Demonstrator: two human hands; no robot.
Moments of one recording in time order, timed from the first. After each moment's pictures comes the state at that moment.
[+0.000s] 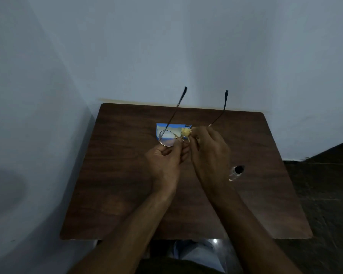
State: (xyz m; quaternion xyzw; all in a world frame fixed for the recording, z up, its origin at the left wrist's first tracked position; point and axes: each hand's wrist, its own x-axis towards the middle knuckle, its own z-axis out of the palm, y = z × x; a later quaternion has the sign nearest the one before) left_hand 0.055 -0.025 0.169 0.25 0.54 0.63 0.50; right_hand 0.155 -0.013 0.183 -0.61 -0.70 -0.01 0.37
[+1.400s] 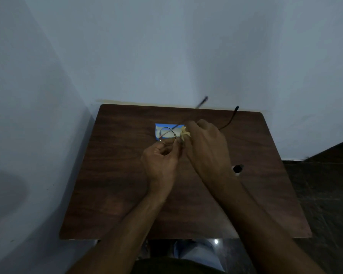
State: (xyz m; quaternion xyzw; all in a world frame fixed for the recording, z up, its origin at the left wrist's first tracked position) left_hand 0.046 -0.026 0.162 0.40 0.60 0.59 0.37; right_hand 0.153 -0.006 0.216 -0.63 -0.75 -0.01 0.21
